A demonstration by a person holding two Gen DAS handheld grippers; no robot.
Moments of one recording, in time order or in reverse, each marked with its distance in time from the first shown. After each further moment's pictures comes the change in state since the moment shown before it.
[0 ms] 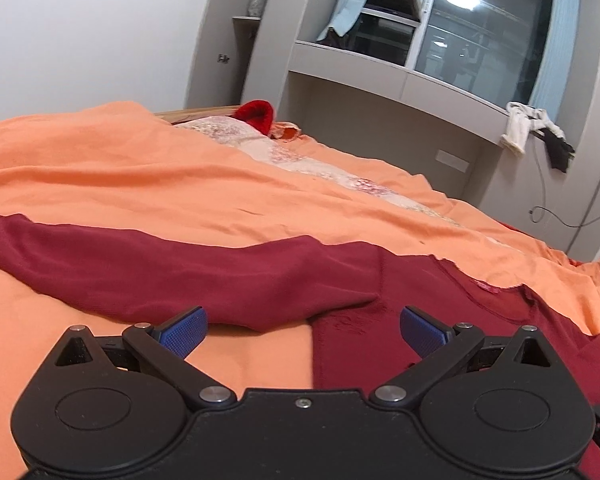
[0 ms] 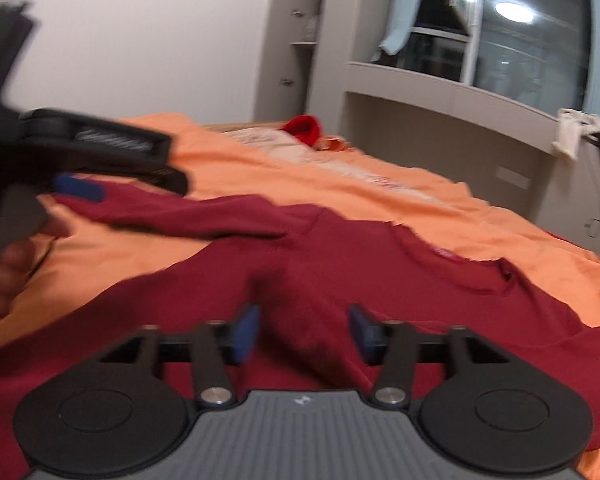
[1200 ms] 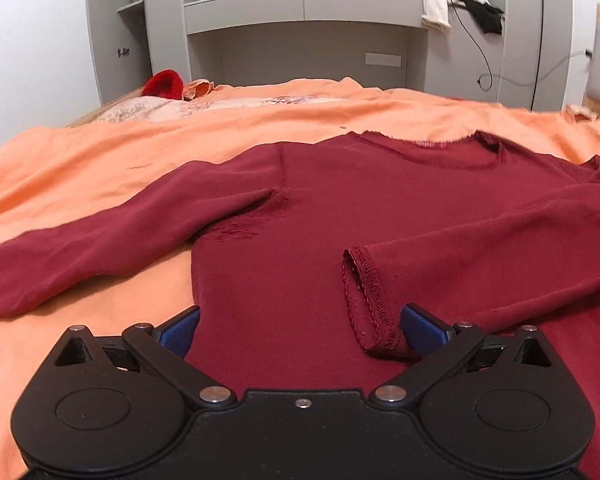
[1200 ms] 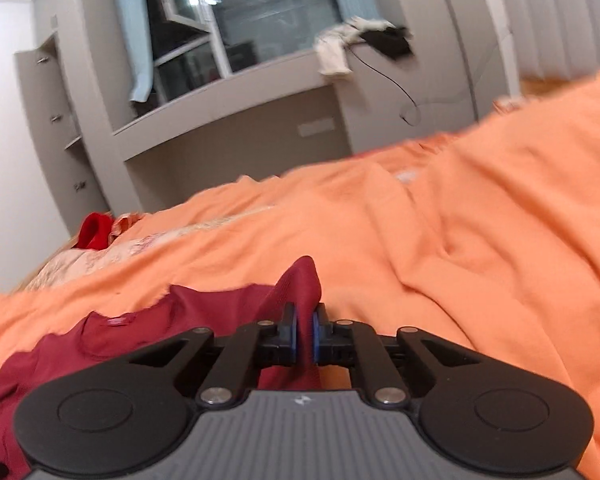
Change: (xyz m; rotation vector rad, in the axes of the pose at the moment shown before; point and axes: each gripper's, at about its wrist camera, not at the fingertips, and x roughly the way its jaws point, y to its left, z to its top) left arm 0.047 -0.081 -0.062 0.389 0.180 -0.029; right arm -0.013 -0.273 -0.079 0.758 -0.059 -0.326
